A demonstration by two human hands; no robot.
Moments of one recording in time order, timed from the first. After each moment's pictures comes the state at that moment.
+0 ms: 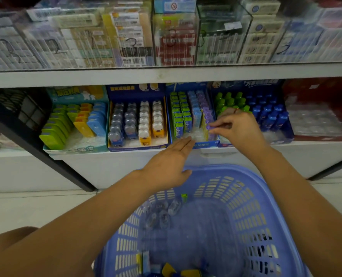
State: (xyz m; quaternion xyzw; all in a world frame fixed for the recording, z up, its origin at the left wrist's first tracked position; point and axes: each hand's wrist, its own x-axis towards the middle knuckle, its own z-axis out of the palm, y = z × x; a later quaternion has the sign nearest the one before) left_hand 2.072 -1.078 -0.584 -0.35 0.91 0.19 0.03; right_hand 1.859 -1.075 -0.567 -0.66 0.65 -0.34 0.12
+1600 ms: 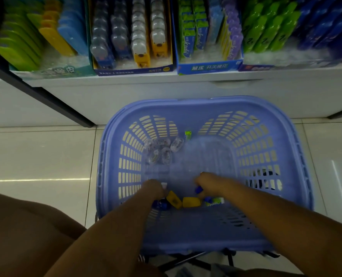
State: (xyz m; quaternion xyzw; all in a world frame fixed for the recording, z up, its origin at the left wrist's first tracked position) left_hand 2.142 -0.946 -0.806 -0.58 0.59 0.43 0.36; right_hand 1.944 -0.918 -0.812 -0.65 0.54 0.28 0.45
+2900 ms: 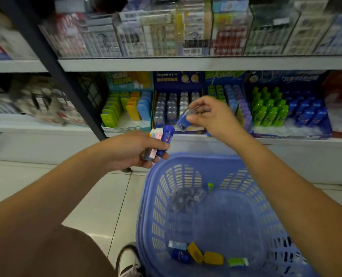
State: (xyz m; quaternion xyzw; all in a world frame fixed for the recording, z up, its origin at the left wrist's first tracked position) left_hand 2.209 -1.040 -0.505 -0.56 0.50 0.65 -0.13; right_hand 1.990 -1.078 -0.549 -0.60 0.55 -0.43 0.40
